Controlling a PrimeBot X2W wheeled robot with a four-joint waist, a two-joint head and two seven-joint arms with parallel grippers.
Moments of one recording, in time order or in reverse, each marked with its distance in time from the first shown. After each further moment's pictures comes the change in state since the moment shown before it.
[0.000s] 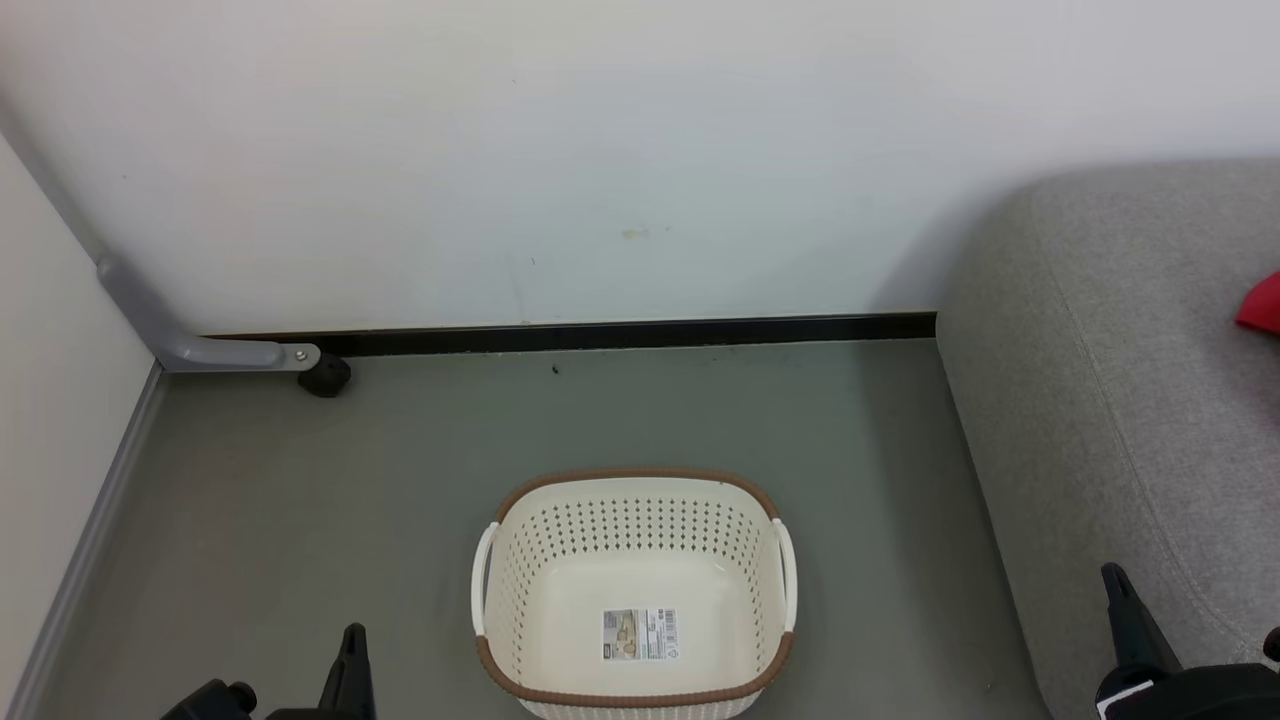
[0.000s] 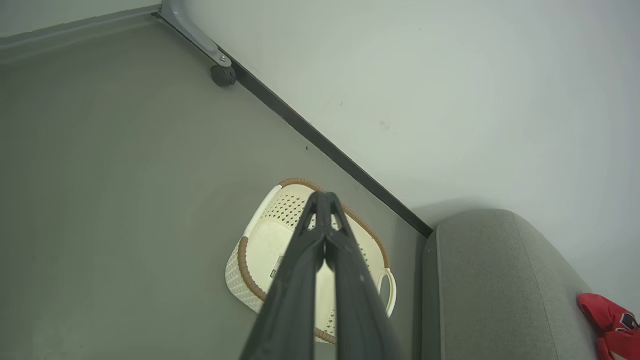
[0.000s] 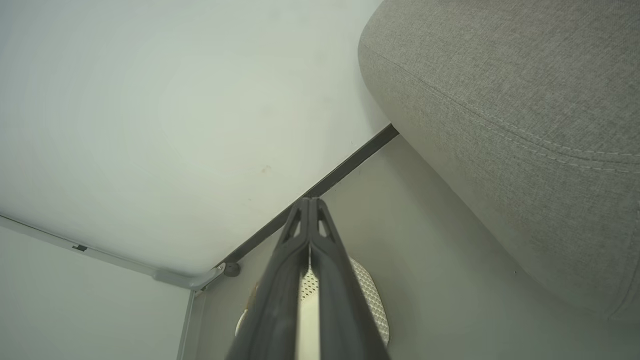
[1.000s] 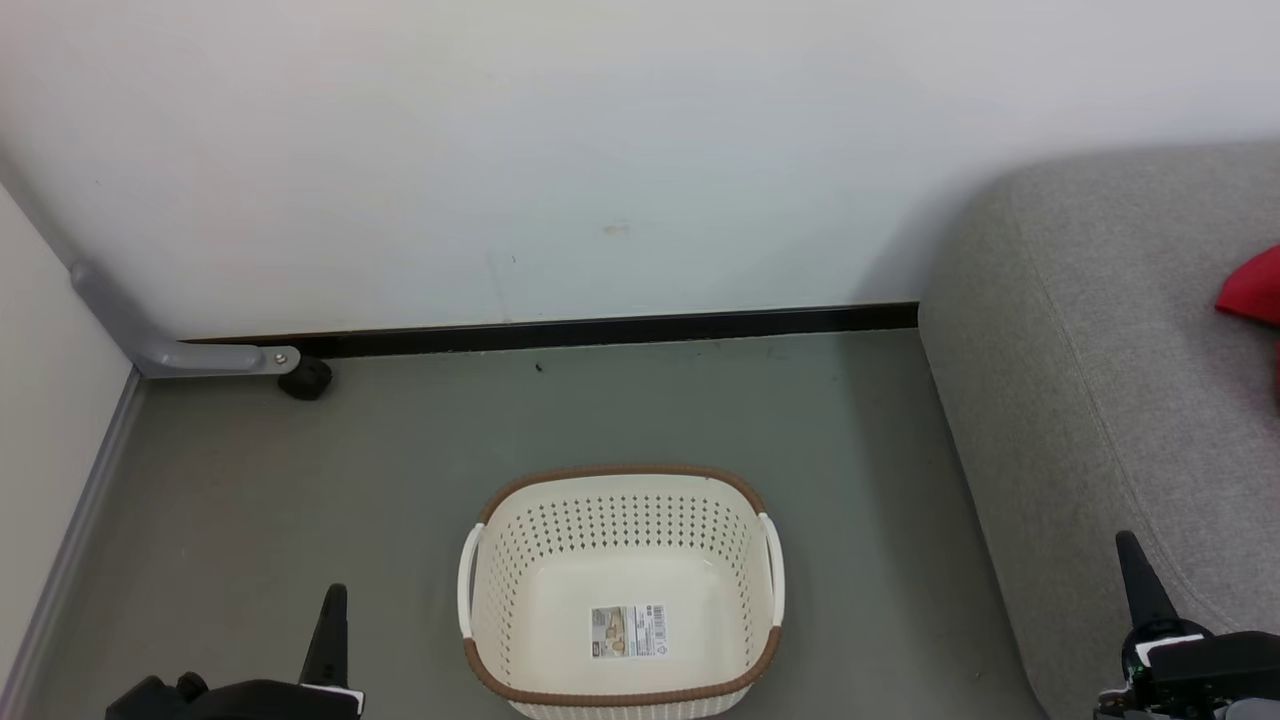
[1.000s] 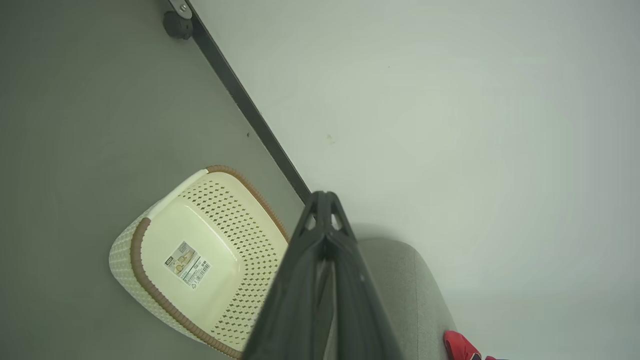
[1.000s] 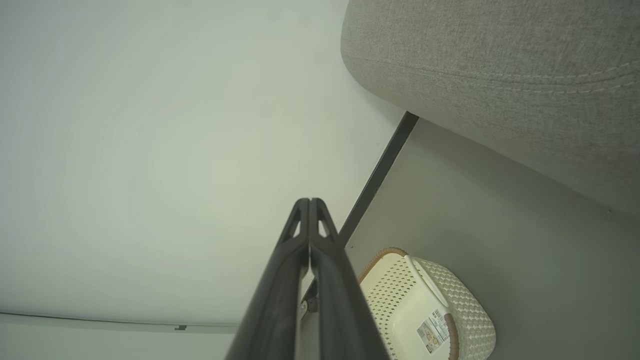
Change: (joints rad) left arm -0.021 -0.001 0.064 -0.076 -0.367 -0.053 0.100; right arm -0.056 0.080 -0.123 0.002 0.305 0.022 0.100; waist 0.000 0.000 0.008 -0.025
